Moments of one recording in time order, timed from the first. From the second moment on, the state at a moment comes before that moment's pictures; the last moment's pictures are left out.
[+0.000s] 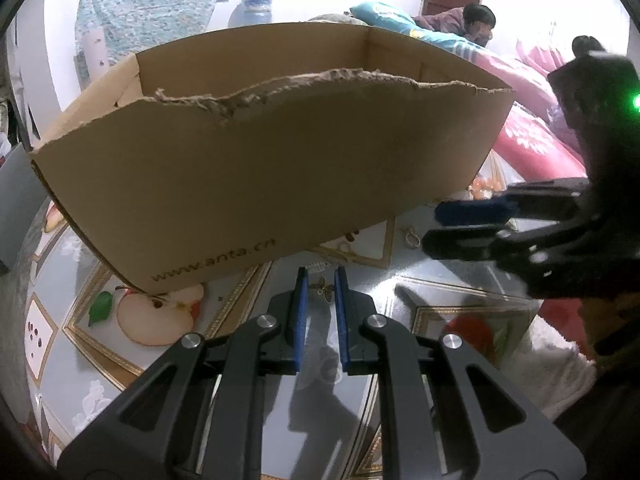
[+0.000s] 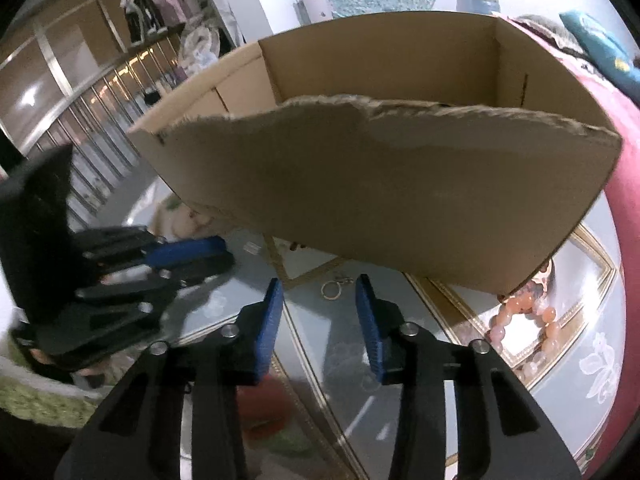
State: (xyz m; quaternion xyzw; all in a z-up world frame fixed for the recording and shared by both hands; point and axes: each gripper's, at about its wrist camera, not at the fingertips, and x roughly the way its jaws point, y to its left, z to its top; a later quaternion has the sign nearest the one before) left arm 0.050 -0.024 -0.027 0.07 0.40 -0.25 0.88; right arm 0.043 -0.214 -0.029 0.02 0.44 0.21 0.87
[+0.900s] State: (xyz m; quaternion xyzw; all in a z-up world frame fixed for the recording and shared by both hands) left arm 0.045 -0.021 -0.020 0.06 0.40 -0.24 0.88; right arm 0.031 -0.212 -0.026 -0.01 0.43 0.19 0.88
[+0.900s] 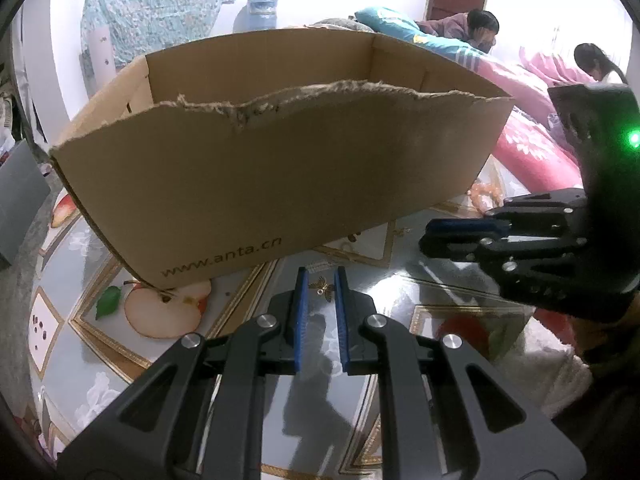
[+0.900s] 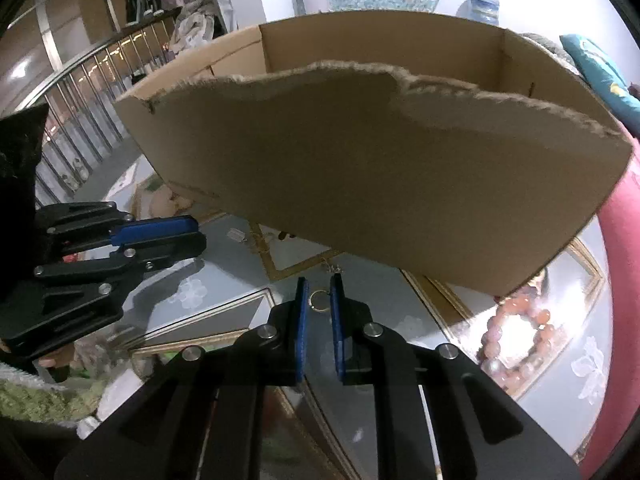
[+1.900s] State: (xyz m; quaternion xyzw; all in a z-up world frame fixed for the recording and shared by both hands) left arm 0.162 -0.042 0.057 -0.02 0.36 -0.25 0.90; right arm 0.122 -0.250 0.059 0.06 0.41 0.17 0.89
